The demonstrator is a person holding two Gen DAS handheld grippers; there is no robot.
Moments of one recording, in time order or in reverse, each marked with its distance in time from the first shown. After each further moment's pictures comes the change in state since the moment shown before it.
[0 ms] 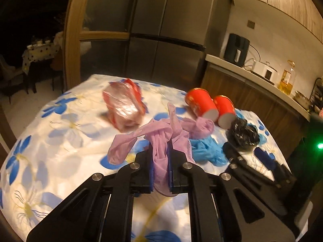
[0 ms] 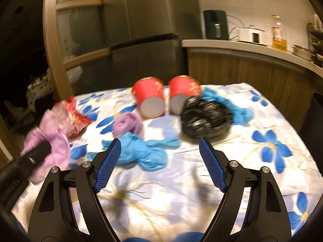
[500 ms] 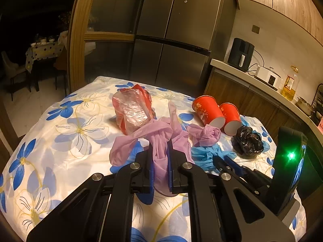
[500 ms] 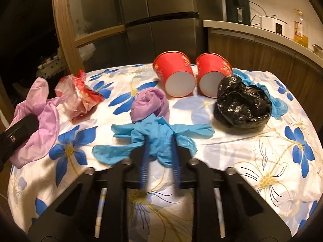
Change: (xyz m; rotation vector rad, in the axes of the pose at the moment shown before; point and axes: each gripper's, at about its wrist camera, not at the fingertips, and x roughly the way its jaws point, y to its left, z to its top) left arm -0.001 0.012 0.009 -0.022 -0.013 0.009; right arm 0.028 0.018 -0.005 -0.066 0.134 0.092
